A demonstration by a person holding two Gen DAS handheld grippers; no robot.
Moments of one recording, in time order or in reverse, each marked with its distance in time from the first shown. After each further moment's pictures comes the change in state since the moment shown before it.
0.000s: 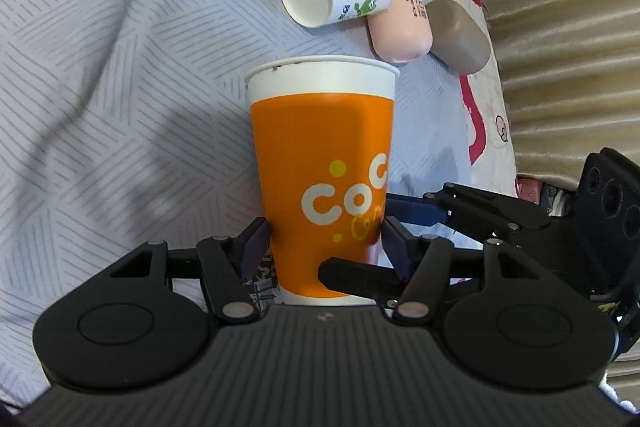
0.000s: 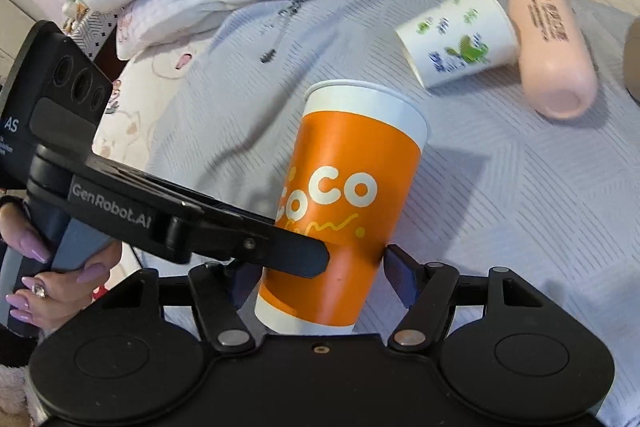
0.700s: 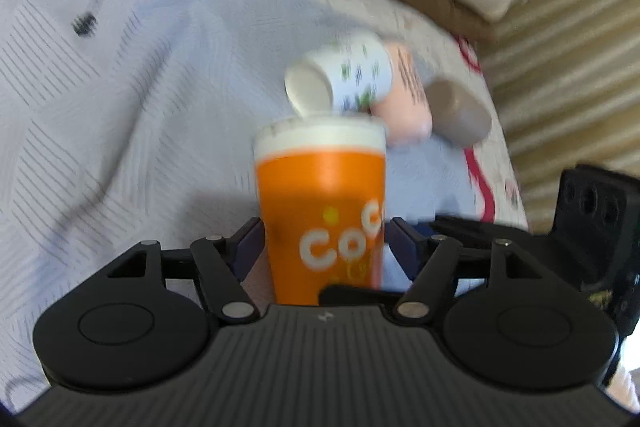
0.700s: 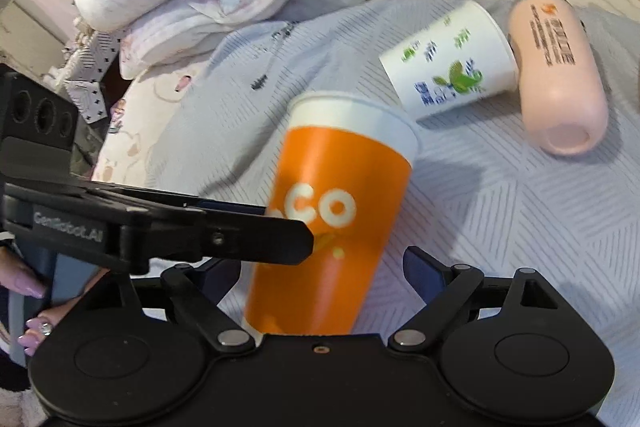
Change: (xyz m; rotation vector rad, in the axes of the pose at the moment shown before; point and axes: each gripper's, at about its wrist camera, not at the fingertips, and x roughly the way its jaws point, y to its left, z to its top) left arm -0.020 -0.002 0.007 0.037 -0.293 0.039; right arm 0.009 -0.026 0.022 -0.015 -0.056 0.068
